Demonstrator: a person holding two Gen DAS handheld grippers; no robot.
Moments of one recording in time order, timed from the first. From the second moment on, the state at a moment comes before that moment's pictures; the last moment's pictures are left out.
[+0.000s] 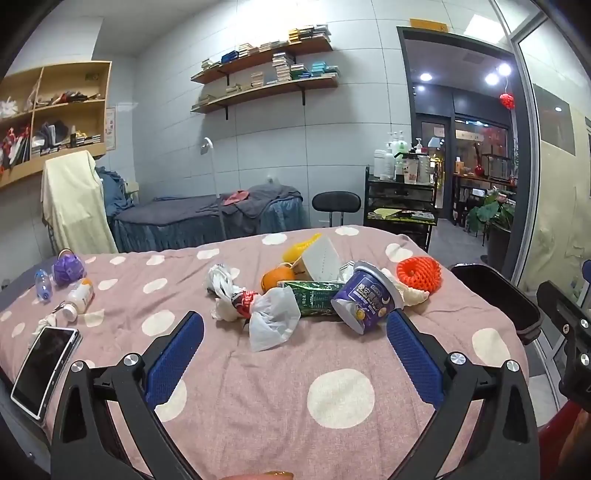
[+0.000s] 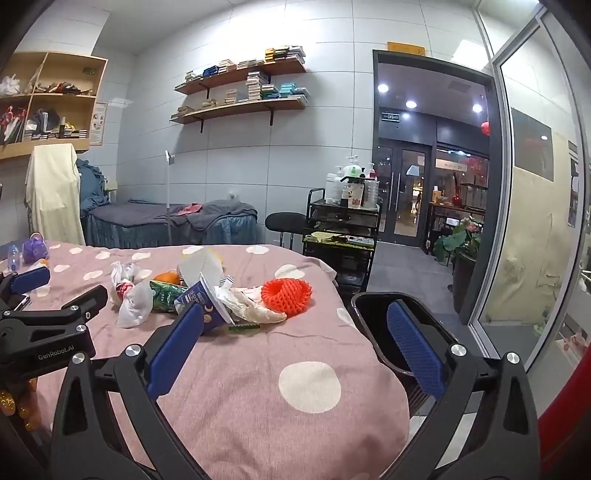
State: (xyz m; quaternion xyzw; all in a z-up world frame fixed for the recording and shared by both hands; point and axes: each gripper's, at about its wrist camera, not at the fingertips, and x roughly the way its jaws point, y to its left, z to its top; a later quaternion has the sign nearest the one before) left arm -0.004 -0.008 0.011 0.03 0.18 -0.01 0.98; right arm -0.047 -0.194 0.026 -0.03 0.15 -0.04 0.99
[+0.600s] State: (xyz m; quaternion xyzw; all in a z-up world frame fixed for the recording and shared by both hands) left arm -0.010 -0.003 0.014 0.02 0.17 -0.02 0.99; right arm -0.053 -0.193 0.027 -0.03 0.15 -0.04 0.99
